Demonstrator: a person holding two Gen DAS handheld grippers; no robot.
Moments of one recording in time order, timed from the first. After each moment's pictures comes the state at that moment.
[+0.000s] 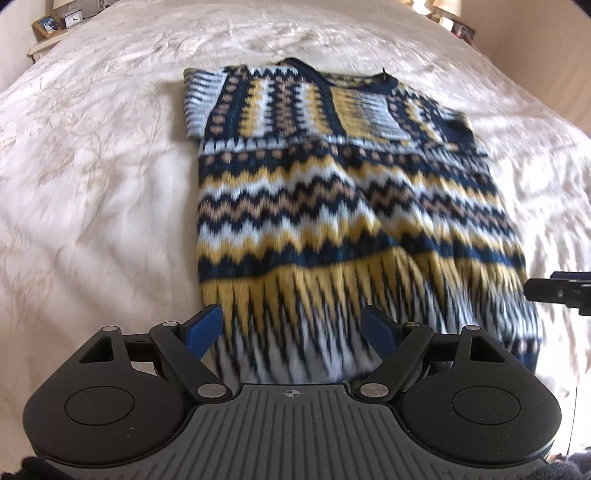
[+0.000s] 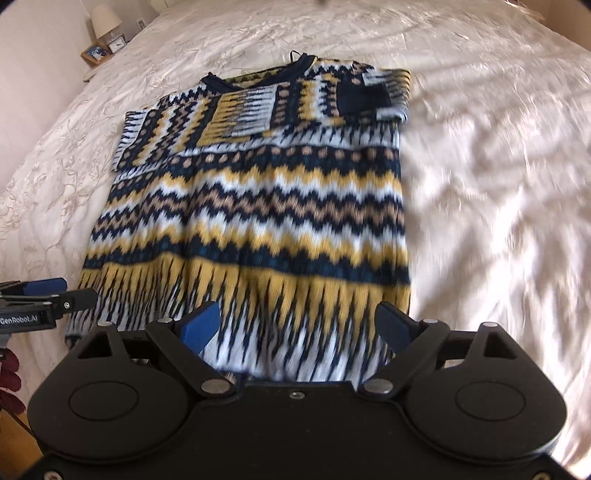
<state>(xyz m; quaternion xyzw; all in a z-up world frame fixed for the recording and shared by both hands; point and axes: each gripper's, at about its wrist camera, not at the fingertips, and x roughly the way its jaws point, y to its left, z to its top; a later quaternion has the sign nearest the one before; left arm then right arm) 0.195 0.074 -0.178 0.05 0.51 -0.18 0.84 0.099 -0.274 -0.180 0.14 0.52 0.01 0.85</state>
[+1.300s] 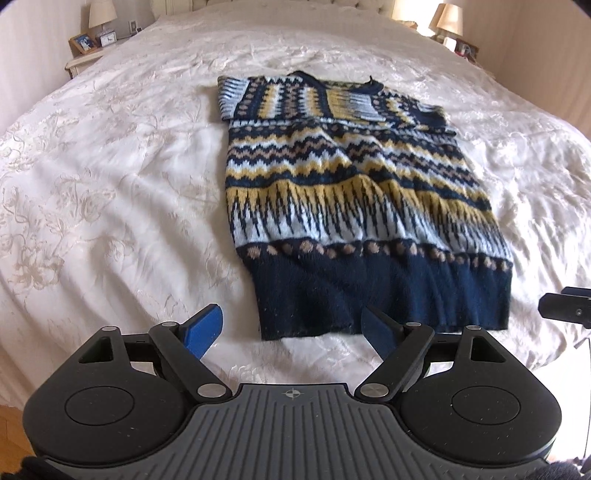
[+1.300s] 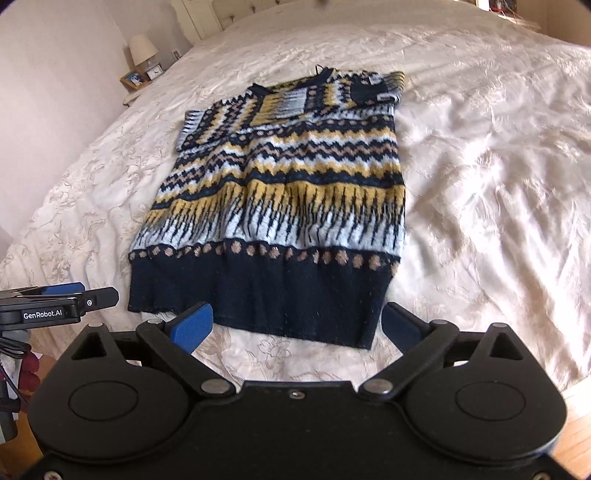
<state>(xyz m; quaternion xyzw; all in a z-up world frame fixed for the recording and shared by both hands) 0.058 0.091 -0.157 0.05 0.47 -0.14 0.87 -0.048 -0.256 -0.169 0.17 0.45 0.04 0.88</state>
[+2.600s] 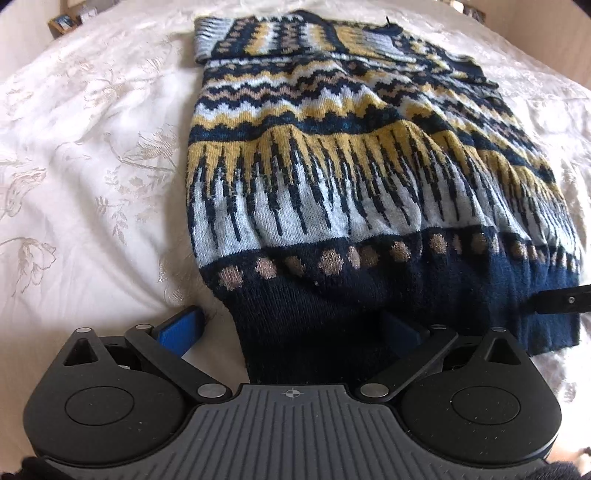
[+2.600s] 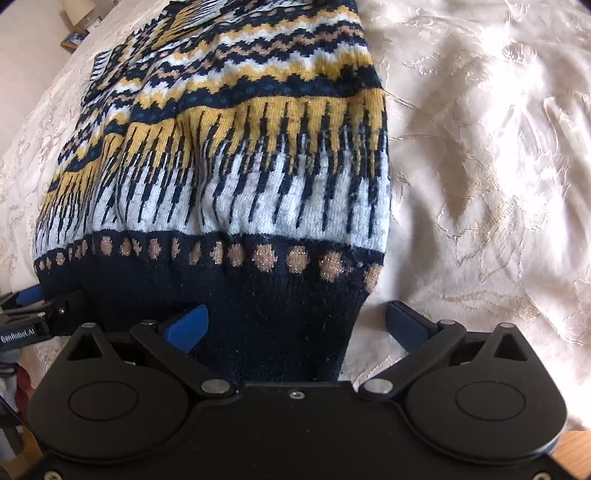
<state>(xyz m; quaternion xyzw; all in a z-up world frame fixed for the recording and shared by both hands) 0.126 0.073 -0.247 0.07 0.50 -0.14 0.85 0.038 -0.285 -0.273 0.20 0.57 0.02 0.80</state>
